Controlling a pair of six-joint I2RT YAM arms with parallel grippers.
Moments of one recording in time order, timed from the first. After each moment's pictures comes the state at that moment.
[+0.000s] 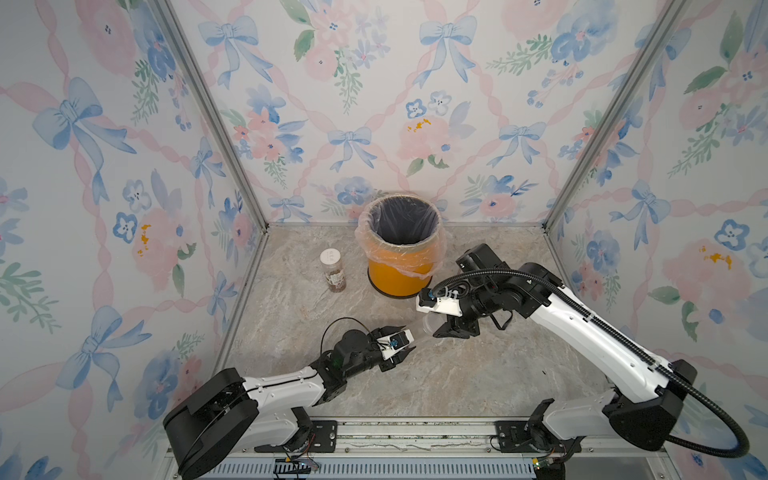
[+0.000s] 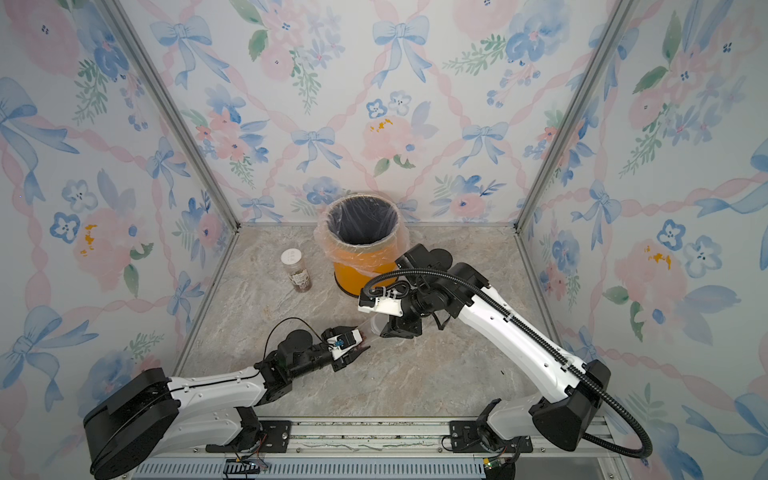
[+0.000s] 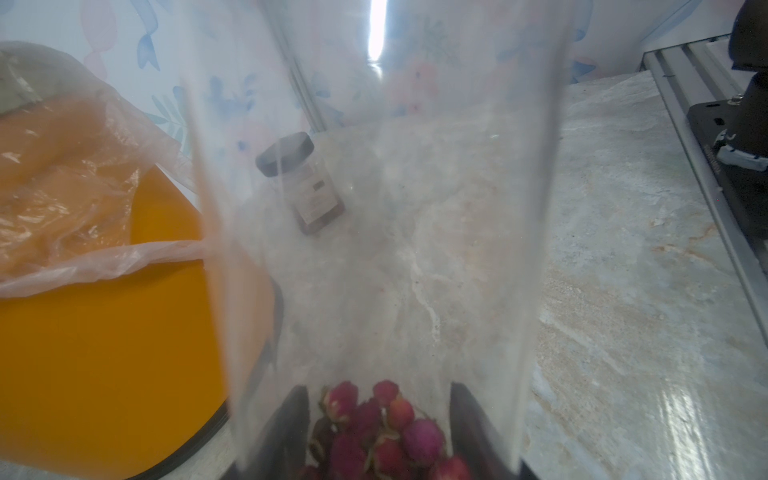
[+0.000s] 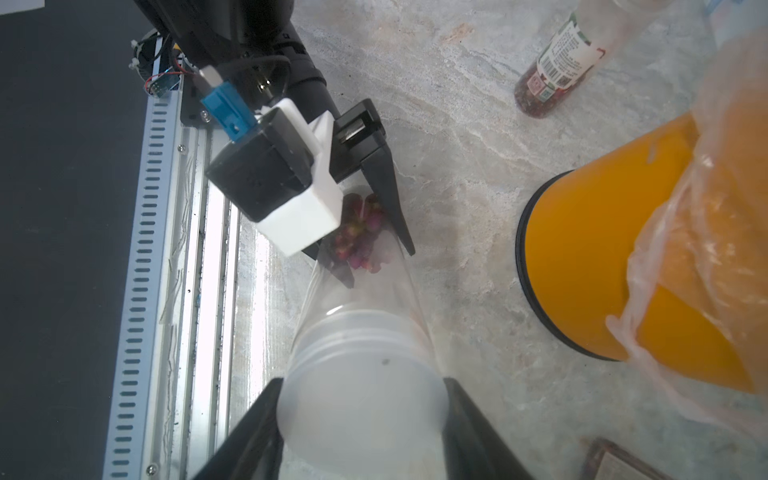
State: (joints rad) left arm -0.86 1.18 0.26 0.67 0.15 0.40; right arm 0.75 1.55 1.66 -1.17 -0.40 -0.78
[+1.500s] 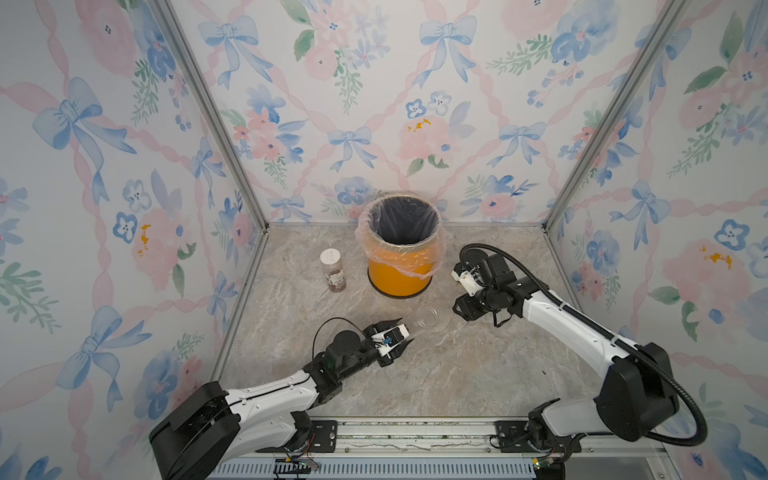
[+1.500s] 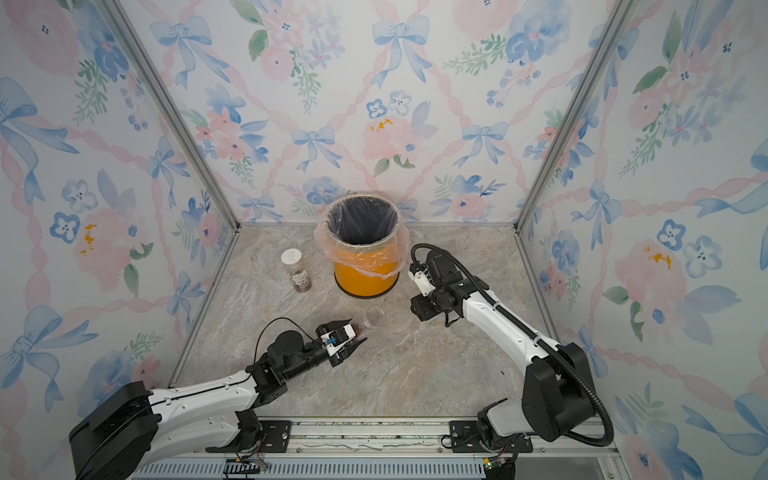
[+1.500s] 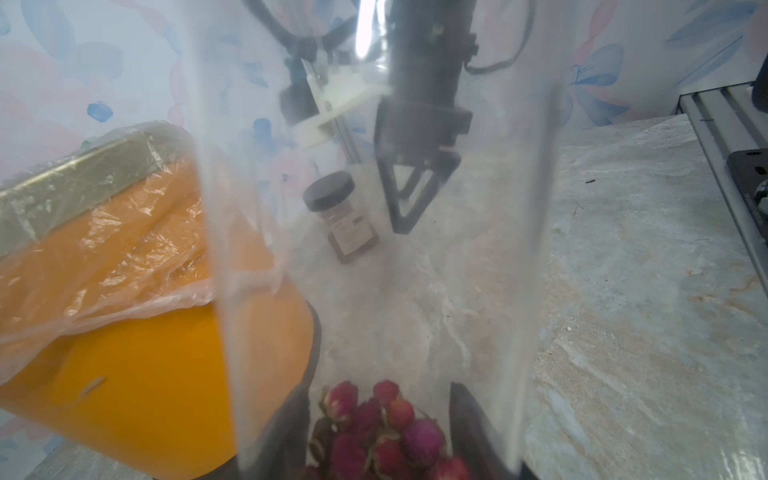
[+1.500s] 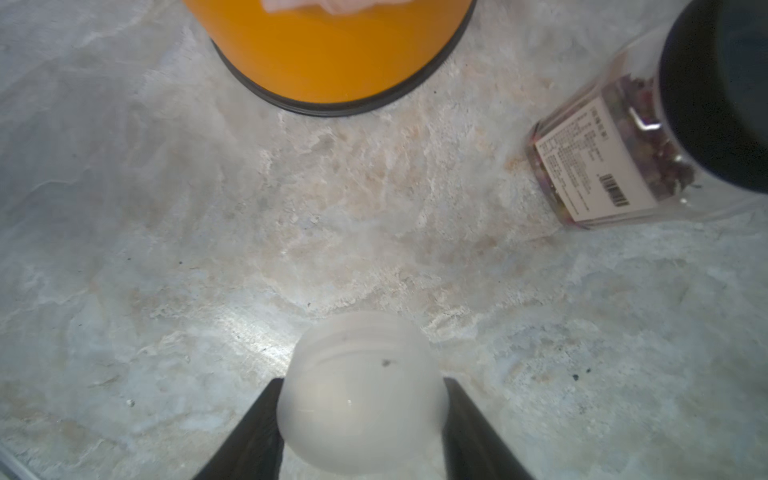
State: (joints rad) left arm -0.86 1.06 0.25 0.67 0.08 0.40; right arm 0.43 1.62 1.23 -0.69 -0.11 -0.07
